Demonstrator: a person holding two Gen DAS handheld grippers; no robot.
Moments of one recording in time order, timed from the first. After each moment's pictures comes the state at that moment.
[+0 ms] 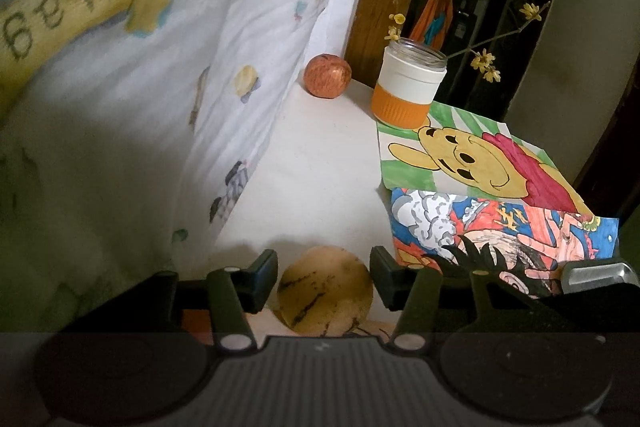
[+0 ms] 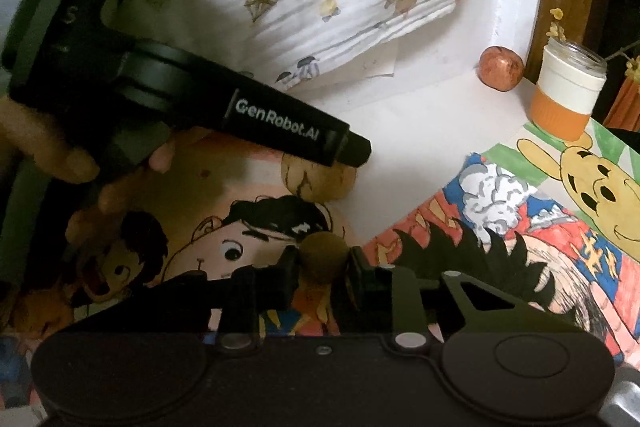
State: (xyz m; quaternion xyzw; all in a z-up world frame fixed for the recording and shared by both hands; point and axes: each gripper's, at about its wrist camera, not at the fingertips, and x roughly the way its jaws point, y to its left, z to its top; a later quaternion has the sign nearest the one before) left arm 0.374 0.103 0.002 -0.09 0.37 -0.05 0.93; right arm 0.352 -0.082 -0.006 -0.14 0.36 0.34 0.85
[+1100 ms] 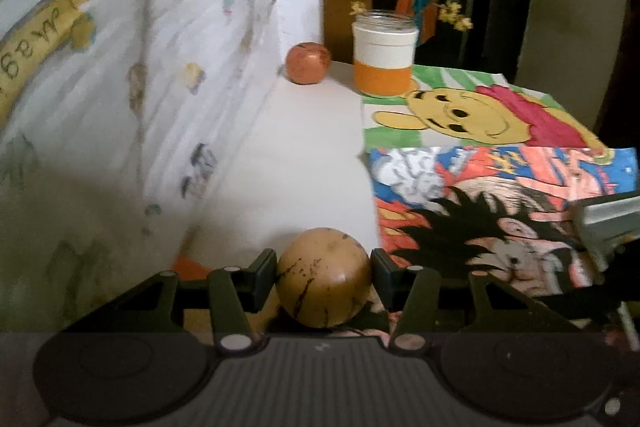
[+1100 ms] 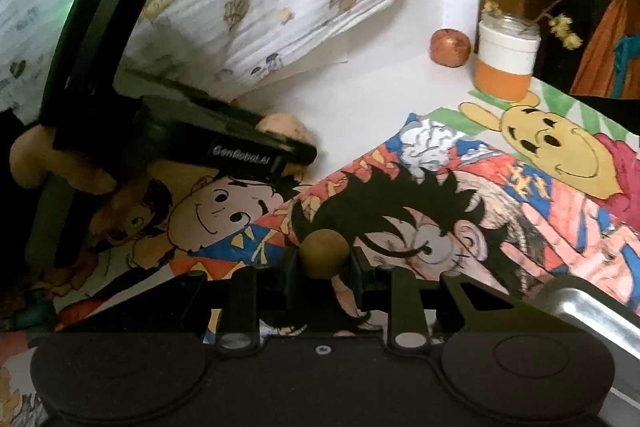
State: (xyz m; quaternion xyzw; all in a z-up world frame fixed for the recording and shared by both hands) left arm 0.349 0.053 -0.001 0.01 0.37 -0.03 0.93; right arm 0.317 -0.152 0.013 -0.11 0.37 0.32 0.86
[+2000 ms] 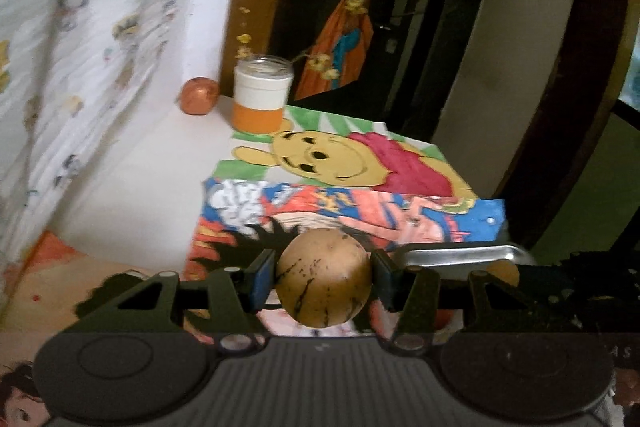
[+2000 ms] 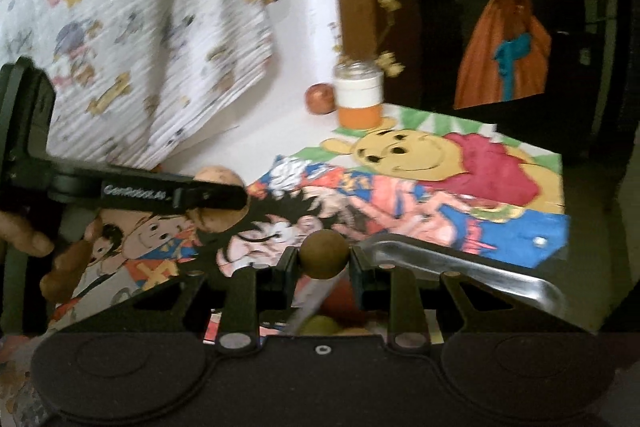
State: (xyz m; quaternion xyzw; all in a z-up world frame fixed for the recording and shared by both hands) left arm 0.299 -0.036 0.038 -0.08 0.32 -0.12 0.94; right arm 0.262 -0.289 0.059 -0.03 0.30 0.22 0.93
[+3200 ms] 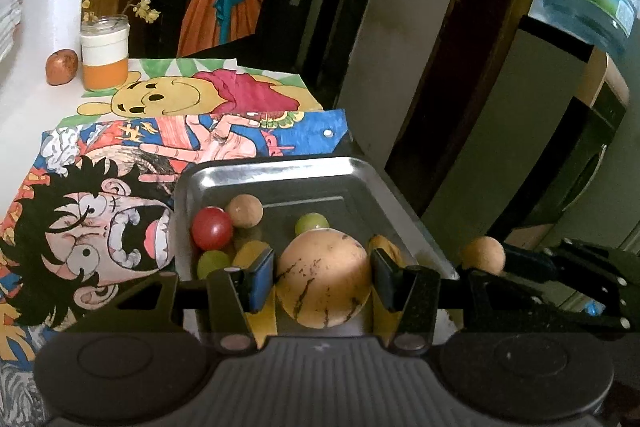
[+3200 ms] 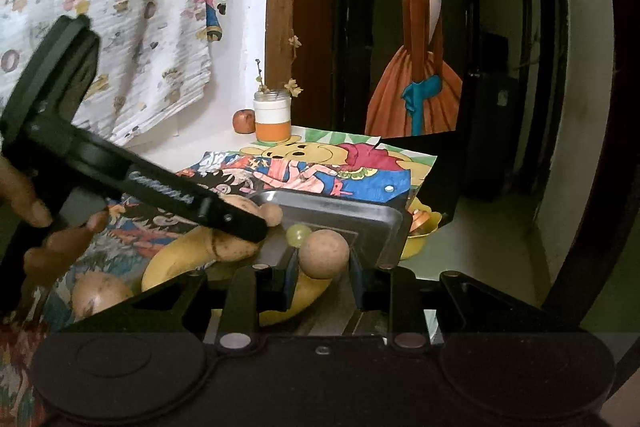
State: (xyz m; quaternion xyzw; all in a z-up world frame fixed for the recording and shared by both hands) left arm 0.245 -0.180 0.015 -0.04 0.36 -0.24 0.90; right arm 0.124 -0.388 0.027 -0.05 0.21 0.13 0.97
